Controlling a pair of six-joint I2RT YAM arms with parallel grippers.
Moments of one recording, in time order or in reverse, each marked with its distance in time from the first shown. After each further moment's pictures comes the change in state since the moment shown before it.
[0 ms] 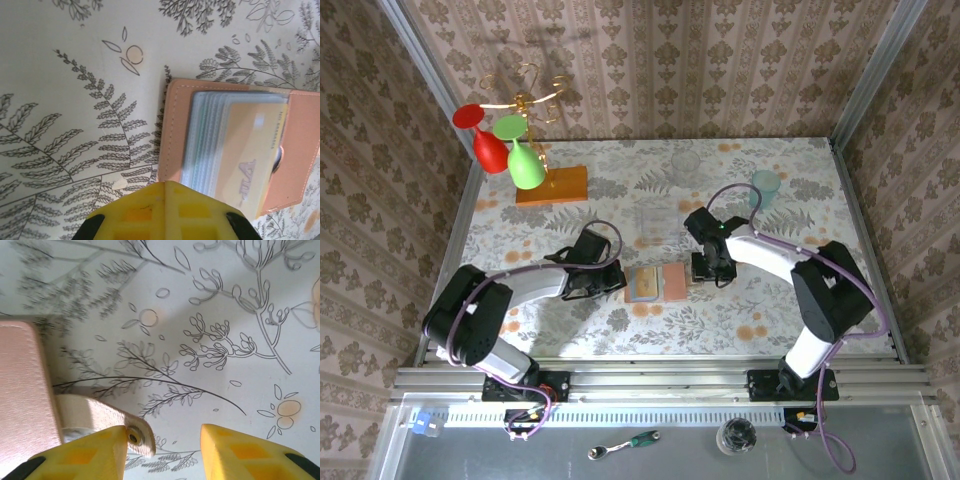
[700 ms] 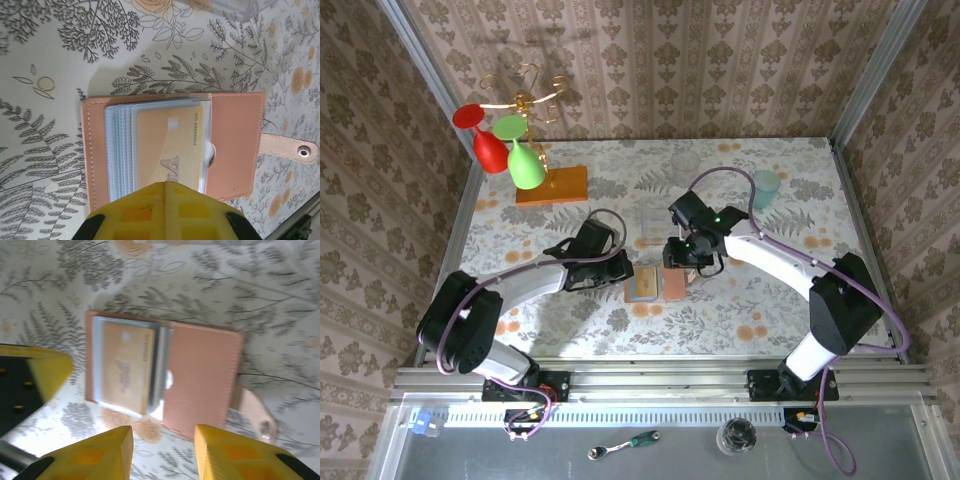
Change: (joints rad) left arm -0.032 -0.029 0.088 -0.035 0.024 0.023; right arm 0.102 -0.049 0.159 0.030 -0.206 0.053
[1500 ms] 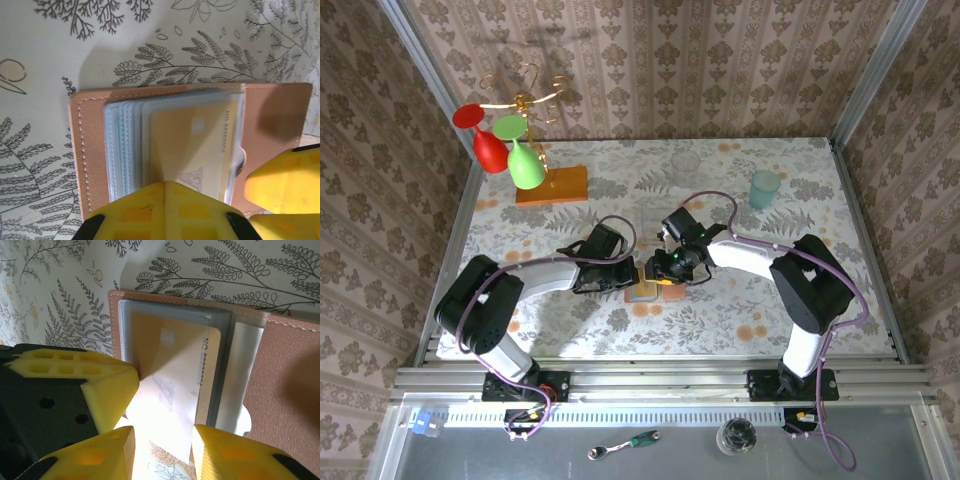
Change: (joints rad) left arm -0.026 0.119 0.003 0.052 0.015 0.003; right arm -0.008 0.164 -0.150 0.366 -0.290 0.098
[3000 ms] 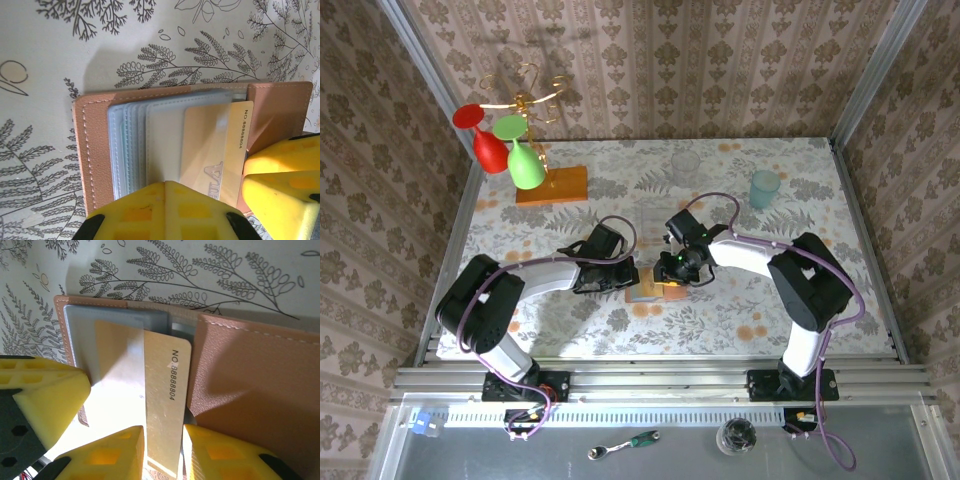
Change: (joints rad) left arm 0.000 0.002 0.002 -0.001 -0.006 0.001; right arm -0.019 0.005 -0.011 -0.055 0.063 -0.028
